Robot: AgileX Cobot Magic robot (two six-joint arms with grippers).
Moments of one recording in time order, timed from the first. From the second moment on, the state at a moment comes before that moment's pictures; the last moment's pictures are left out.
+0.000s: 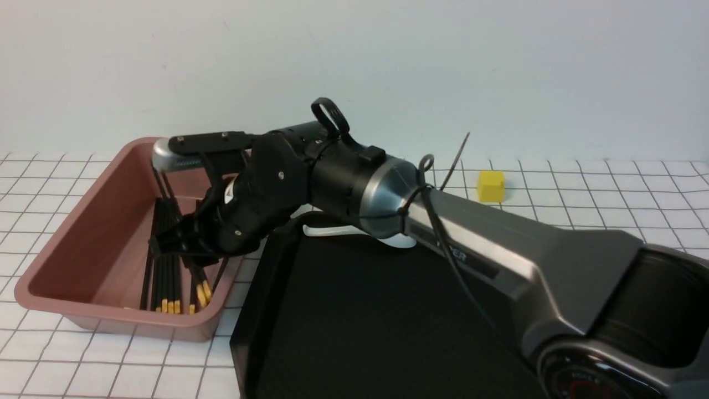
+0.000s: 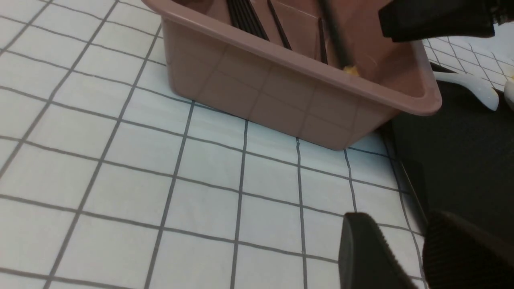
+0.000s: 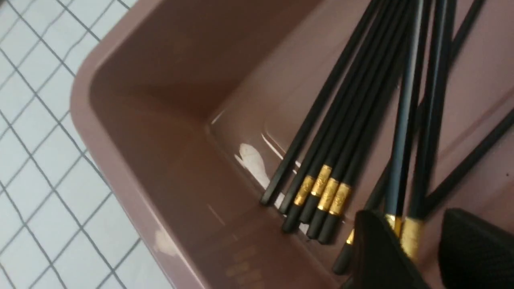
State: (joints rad) right arm 0.82 2.39 -2.23 0.32 0.78 0.13; left arm -0.15 -0.01 0.03 0.02 0.39 -0.41
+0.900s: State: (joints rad) right arm 0.73 1.39 -1.67 0.00 1.24 0.08; left arm -0.15 -0.01 0.03 0.02 0.39 -0.41
